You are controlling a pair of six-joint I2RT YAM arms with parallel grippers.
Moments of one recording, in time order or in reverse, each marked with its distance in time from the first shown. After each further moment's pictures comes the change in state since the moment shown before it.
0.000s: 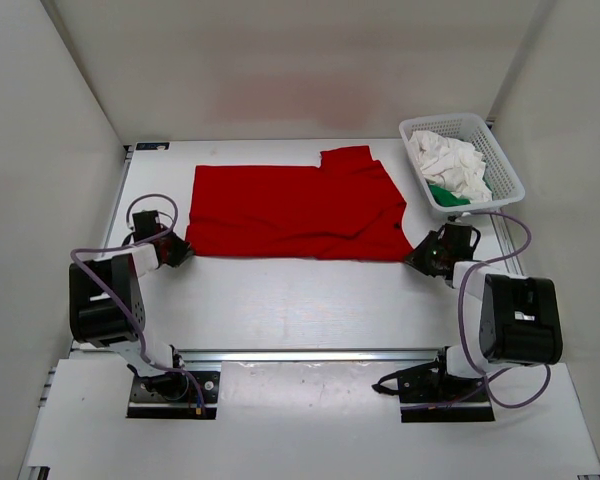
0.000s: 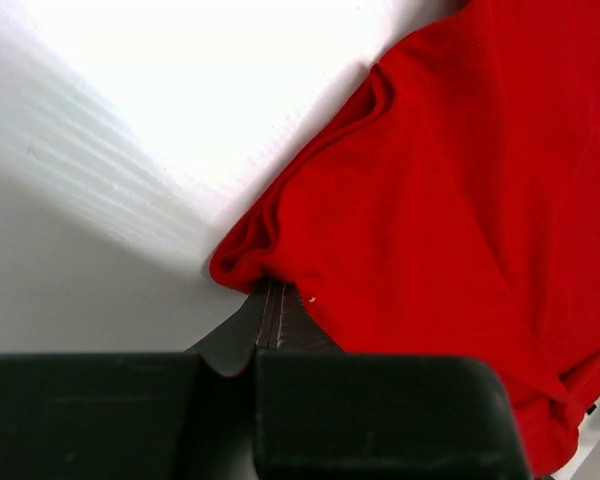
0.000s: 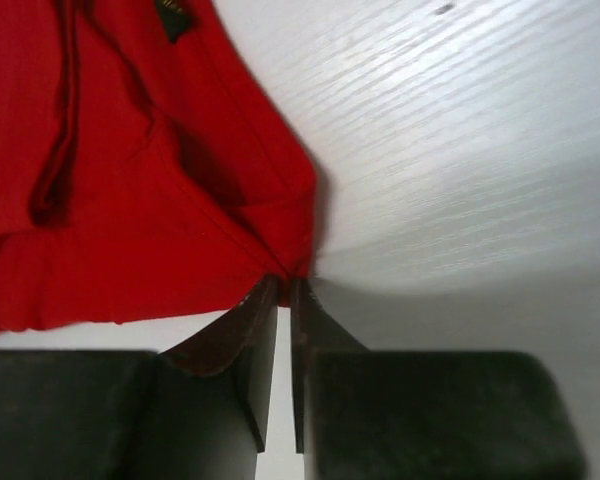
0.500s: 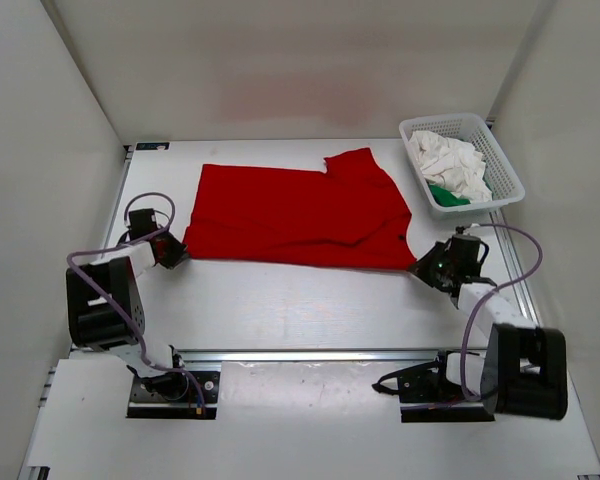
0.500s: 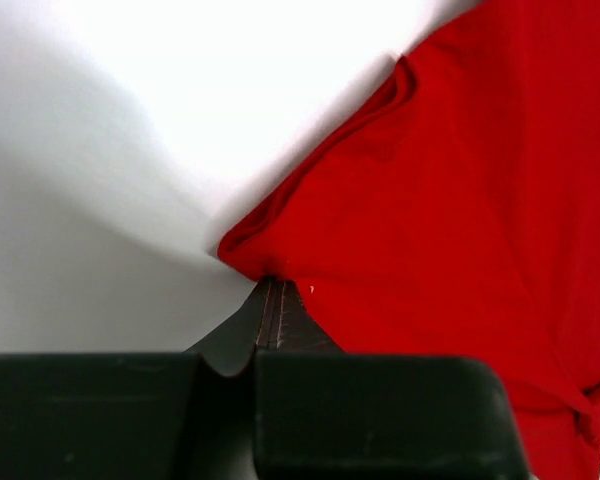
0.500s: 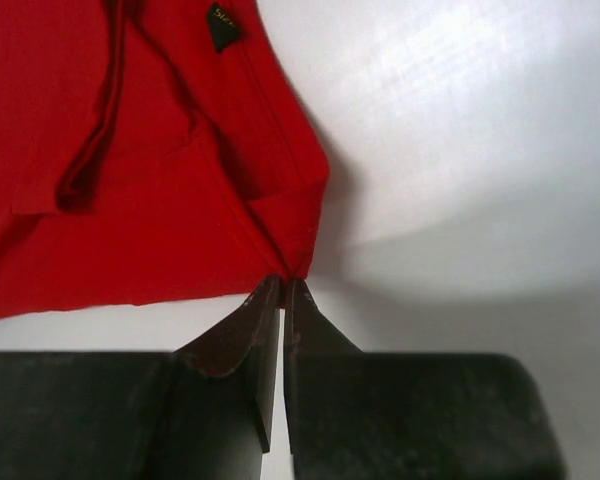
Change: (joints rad) left arm 0.021 -0.005 0.049 -0.109 -0.015 0.084; right arm -0.020 -0.245 -0.094 -0.119 0.015 0.019
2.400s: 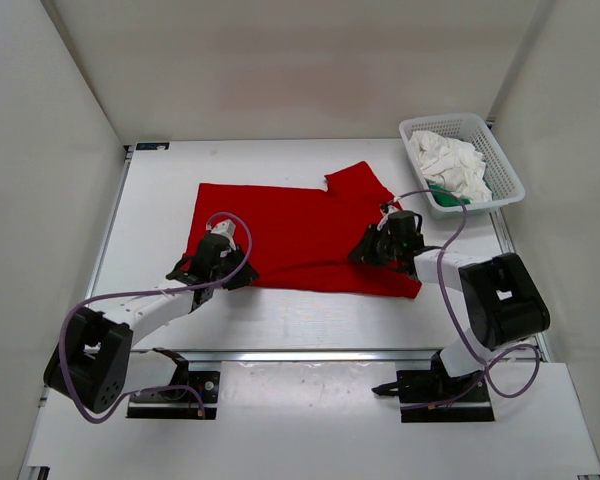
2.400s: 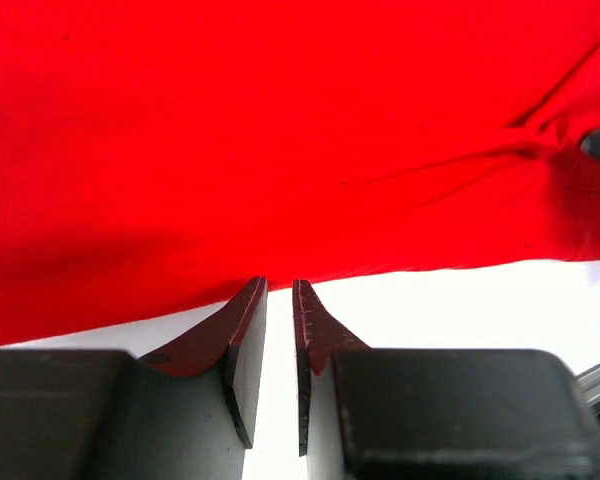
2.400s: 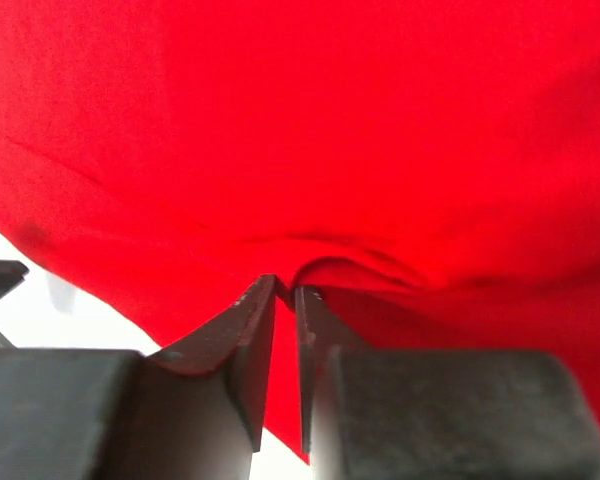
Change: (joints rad) left arm -0.652 -0.352 -0.258 0.125 -0.049 0.014; right arm 0.415 0.363 0.206 0.214 -0.114 -0.003
